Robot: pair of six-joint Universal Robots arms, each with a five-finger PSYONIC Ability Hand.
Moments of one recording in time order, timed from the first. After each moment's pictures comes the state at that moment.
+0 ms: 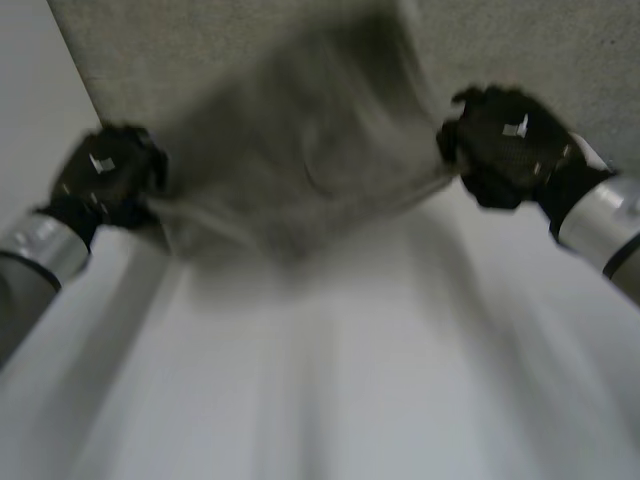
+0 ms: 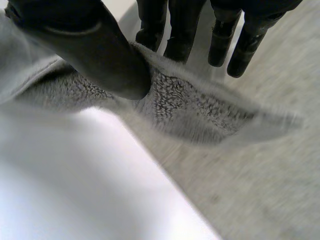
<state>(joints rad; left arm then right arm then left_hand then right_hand) 4.61 -1.74 -1.81 3.53 -1.16 3.43 1.80 -1.49 1.64 -0.15 1.04 2.77 0.85 0.86 0.23 0.23 0.68 1.33 1.33 0.22 0.25 1.17</state>
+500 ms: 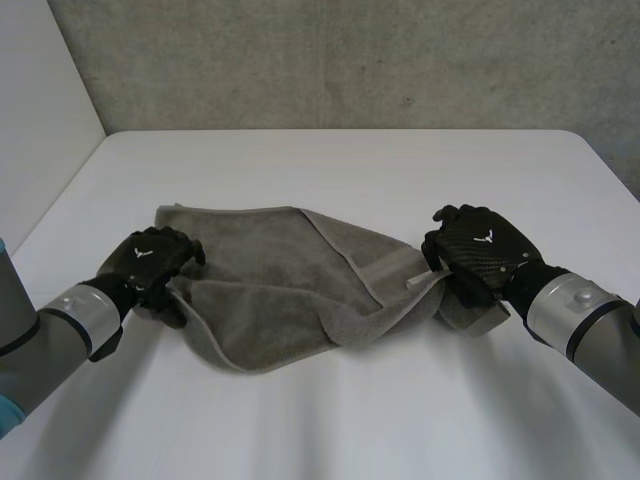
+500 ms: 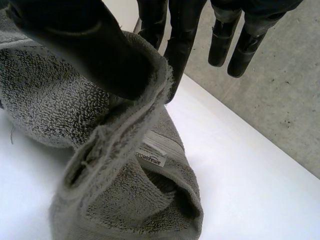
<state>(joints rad) 4.60 -1.90 -1.85 3.38 -1.16 3.43 1.79 -1.36 1.80 -0.15 1.05 2.73 0.46 0.46 0.23 0.23 0.25 1.33 1.33 0.22 0.25 1.17</state>
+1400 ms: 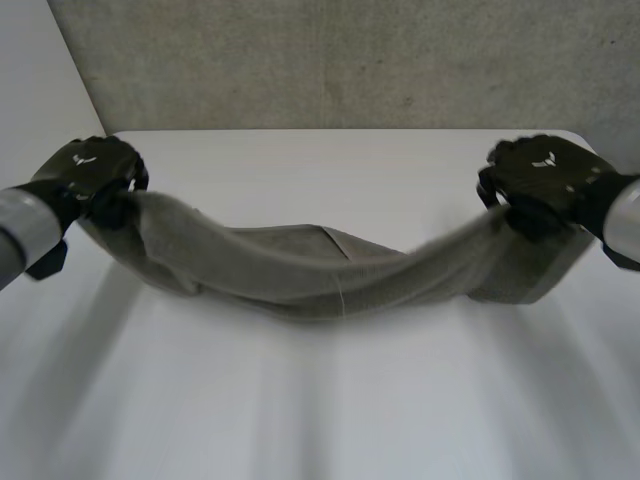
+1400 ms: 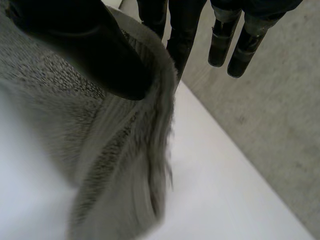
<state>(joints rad) 4.66 -1.80 -1.53 3.10 -1.17 3.42 1.68 -1.36 1.39 0.33 1.03 2.50 1.30 1.33 0.23 0.23 1.16 1.33 1.33 0.22 0.25 1.17</state>
